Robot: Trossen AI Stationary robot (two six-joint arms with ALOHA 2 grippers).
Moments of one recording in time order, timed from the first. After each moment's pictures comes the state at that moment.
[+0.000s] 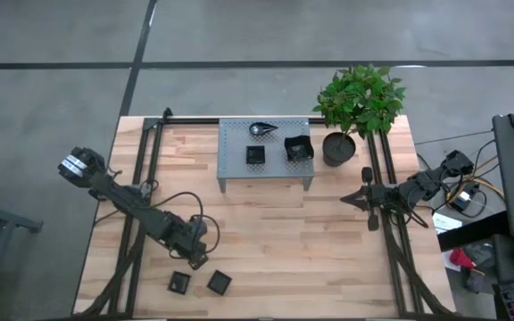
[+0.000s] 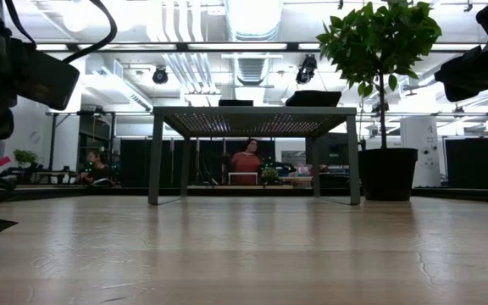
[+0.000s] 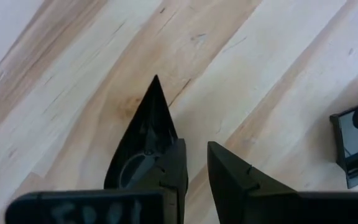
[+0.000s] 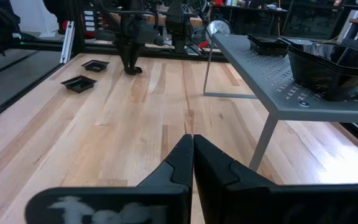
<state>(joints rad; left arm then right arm) -0.59 1.42 0.78 -0.64 -0.03 -1.30 0.53 0.02 0.17 -0.39 0.52 0.09</state>
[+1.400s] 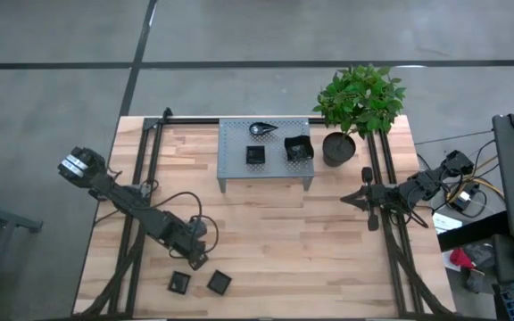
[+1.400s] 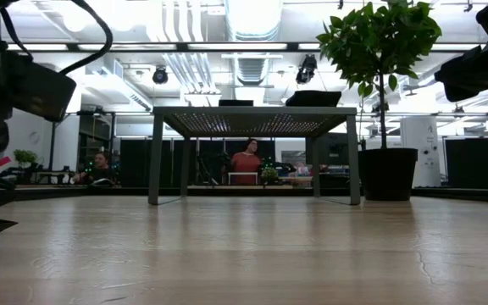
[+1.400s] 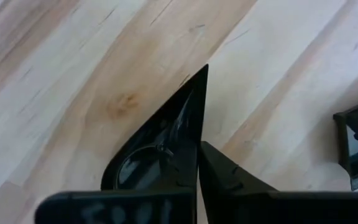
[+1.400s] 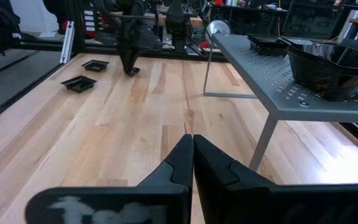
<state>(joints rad) -0.59 1.43 0.72 -0.54 -0.01 -1.32 0.53 0.02 0.17 -0.39 0.52 0.09</state>
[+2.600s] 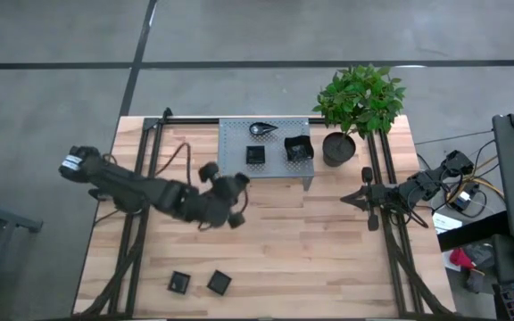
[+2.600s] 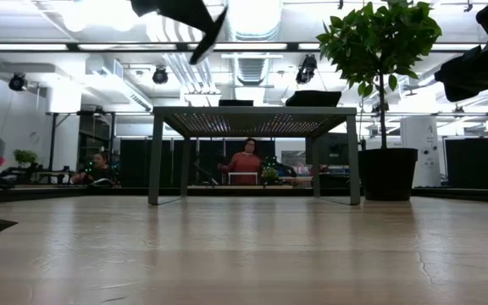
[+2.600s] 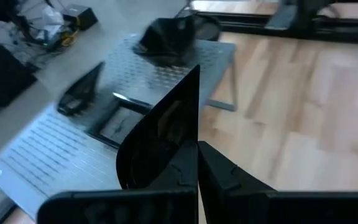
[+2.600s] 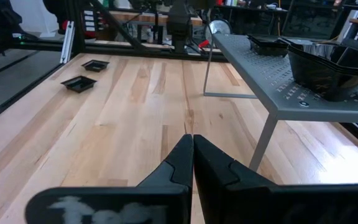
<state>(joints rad) -0.32 1.42 1.25 -0.56 -0.80 -0.40 0.53 0.02 0.17 -0.39 0.52 0.09</state>
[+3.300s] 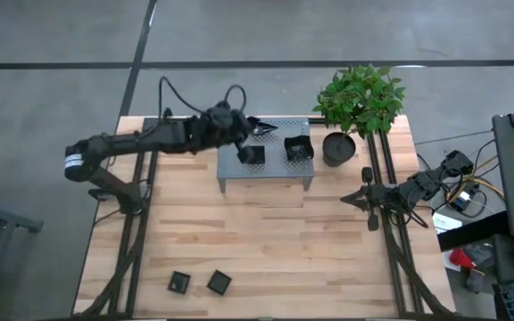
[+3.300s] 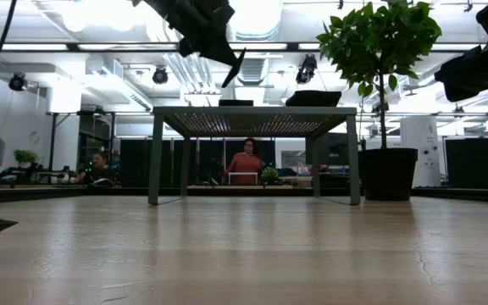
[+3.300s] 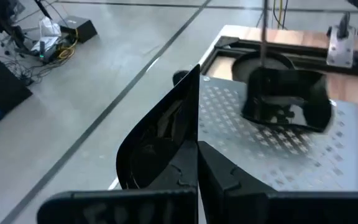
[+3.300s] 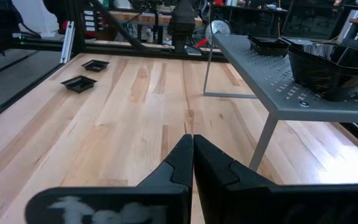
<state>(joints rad) 0.28 1.42 1.29 -0.29 -0.29 0.06 0.53 0.02 0.17 -0.39 0.52 0.09</state>
